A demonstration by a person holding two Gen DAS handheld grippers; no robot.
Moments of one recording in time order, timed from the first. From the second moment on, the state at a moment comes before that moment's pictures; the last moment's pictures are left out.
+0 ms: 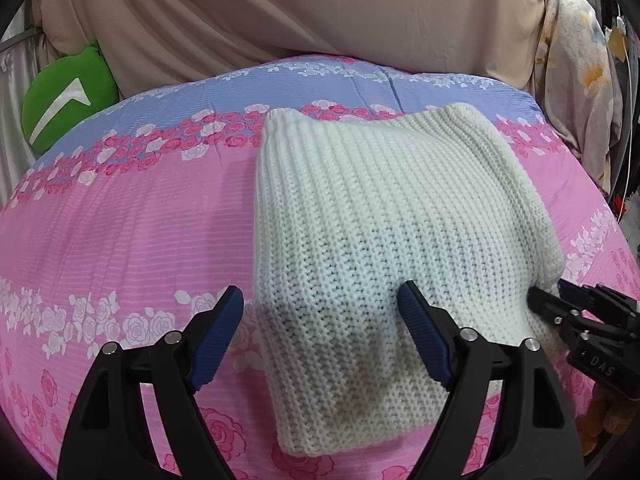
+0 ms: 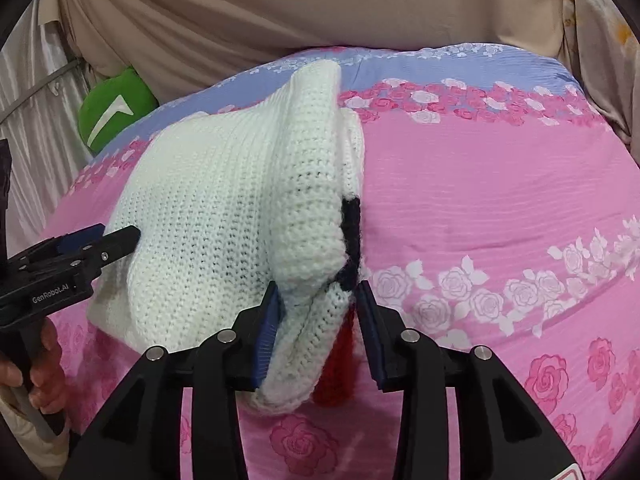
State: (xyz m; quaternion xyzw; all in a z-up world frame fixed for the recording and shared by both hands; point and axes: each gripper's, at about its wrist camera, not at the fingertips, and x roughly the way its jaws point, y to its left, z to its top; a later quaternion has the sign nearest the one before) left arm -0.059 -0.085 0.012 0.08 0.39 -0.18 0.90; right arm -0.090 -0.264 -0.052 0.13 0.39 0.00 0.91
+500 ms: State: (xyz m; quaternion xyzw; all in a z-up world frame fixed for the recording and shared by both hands) left arm -0.009 -0.048 0.018 -0.06 0.43 -0.22 0.88; right arm -0.054 -0.310 -0.060 0.29 0.38 0.06 0.88
